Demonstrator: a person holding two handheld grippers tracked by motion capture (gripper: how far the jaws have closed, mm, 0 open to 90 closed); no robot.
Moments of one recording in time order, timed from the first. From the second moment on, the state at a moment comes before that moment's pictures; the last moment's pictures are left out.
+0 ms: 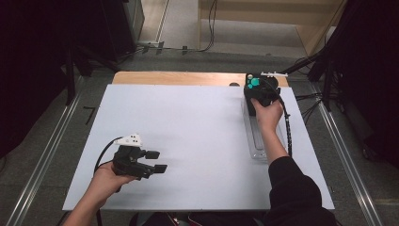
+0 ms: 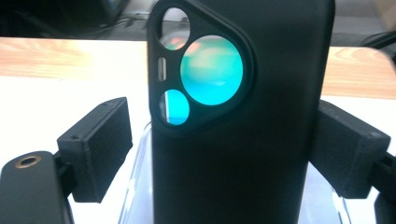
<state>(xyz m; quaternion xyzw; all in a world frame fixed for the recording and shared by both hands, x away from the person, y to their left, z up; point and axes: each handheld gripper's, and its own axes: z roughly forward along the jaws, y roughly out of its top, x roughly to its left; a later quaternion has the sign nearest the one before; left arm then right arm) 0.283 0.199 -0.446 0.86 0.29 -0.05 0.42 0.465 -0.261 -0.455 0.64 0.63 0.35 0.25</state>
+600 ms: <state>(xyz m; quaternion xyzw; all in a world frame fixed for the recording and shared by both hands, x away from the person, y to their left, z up) 0.287 0.199 -0.447 0.86 0.30 -0.05 0.42 0.430 -0.267 -0.431 0.60 0.67 0.38 0.19</state>
